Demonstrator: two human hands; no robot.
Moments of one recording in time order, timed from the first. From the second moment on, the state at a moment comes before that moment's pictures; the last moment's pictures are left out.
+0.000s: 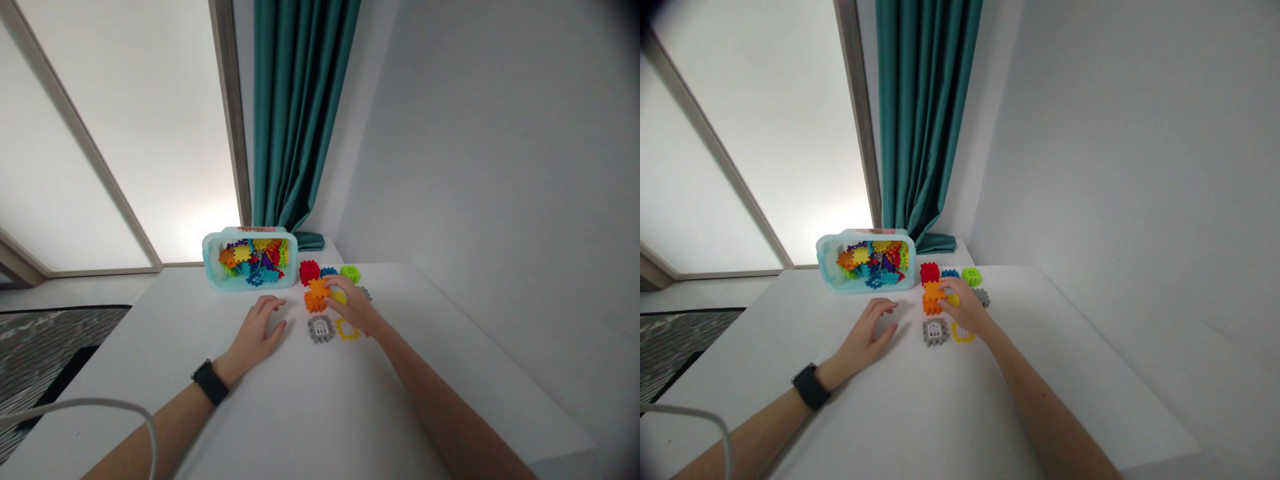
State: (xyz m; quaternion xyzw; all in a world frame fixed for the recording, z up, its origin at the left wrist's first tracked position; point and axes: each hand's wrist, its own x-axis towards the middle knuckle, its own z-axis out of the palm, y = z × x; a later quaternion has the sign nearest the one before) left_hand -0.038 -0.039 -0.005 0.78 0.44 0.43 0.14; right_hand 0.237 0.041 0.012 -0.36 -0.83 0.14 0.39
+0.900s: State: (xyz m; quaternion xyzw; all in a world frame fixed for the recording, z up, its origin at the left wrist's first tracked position) left_hand 0.003 0.026 -0.013 0.81 0.38 0.42 0.16; right_hand 0.240 0.048 -0.012 -0.36 -0.85 0.15 0.34
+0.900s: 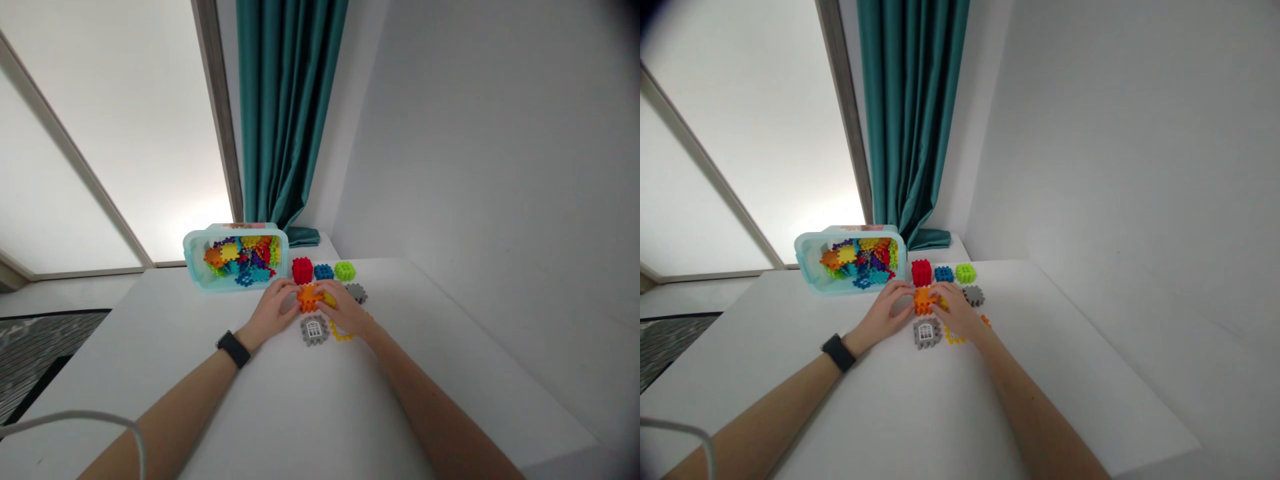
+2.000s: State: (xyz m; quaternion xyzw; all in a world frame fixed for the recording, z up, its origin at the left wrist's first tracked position) left_hand 0.008 0.030 -0.011 0.81 0.36 0.42 0.17; right_hand 0.241 0.047 -0.005 -0.35 -0.86 0.17 0.34
